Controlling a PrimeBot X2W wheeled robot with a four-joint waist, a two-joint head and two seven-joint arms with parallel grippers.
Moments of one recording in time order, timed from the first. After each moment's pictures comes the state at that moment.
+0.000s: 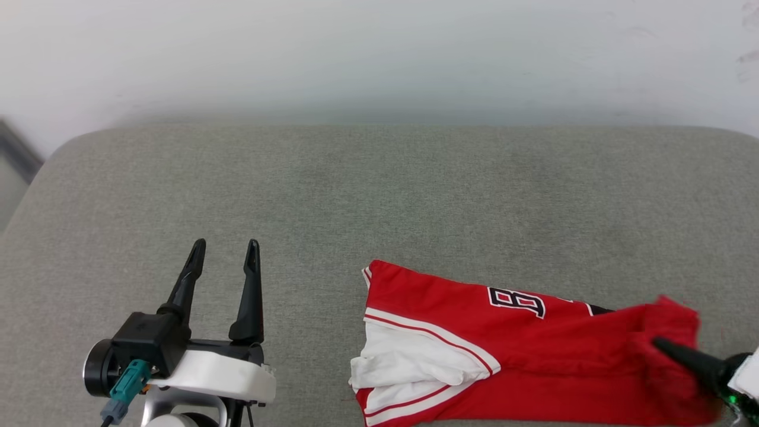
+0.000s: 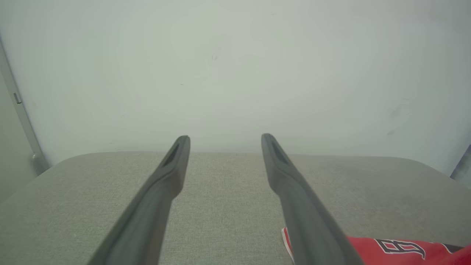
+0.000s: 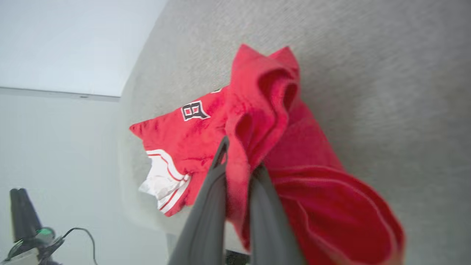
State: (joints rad) left arm -0.06 0.37 -0.35 -0.18 -0.45 0.28 -0.17; right arm -0.15 -0.10 -0.53 0.17 0.82 0.13 1.06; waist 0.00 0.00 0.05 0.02
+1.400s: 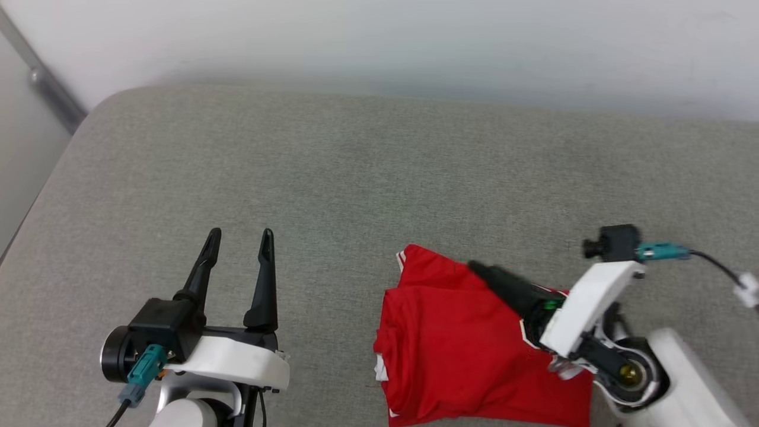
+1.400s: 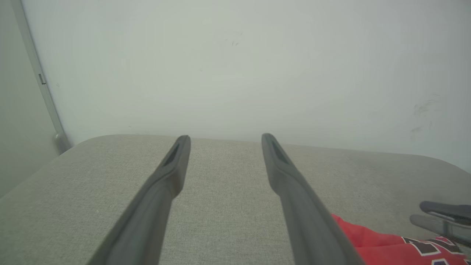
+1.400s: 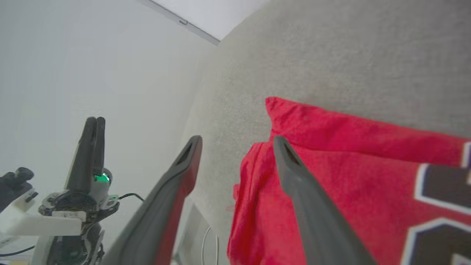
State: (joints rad) left arm -0.12 0.34 -0.38 -0.13 -0.46 0.27 -0.19; right arm -0.33 -0.19 0.34 0.27 1.18 0.13 0.44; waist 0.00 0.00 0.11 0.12
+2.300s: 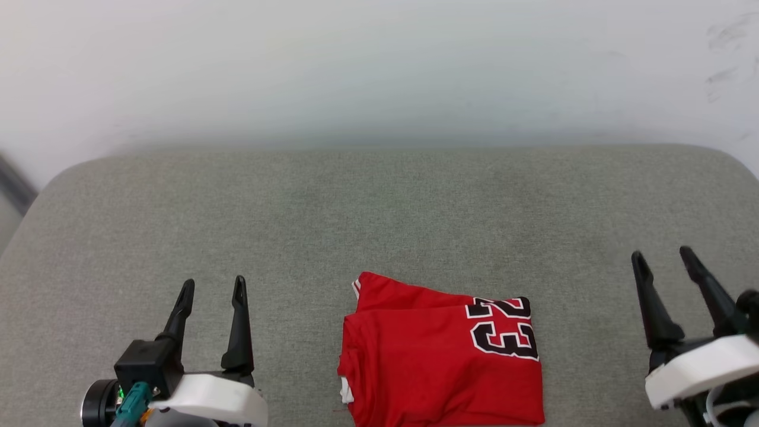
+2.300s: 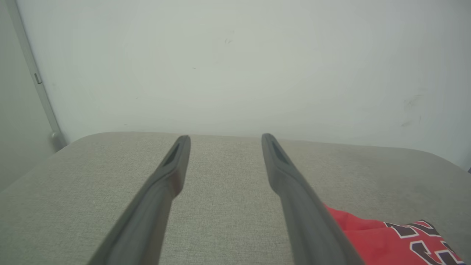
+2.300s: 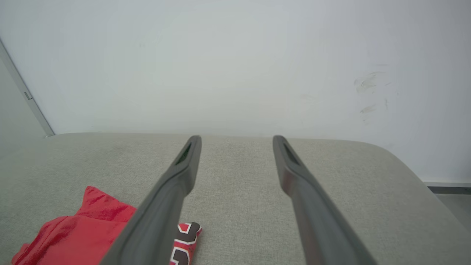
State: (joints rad) left arm 0.00 0.37 -0.35 -0.11 -0.49 0.33 -0.20; right arm -0.01 -0.22 -0.04 -0.06 0.29 0.13 0.02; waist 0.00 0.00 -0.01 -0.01
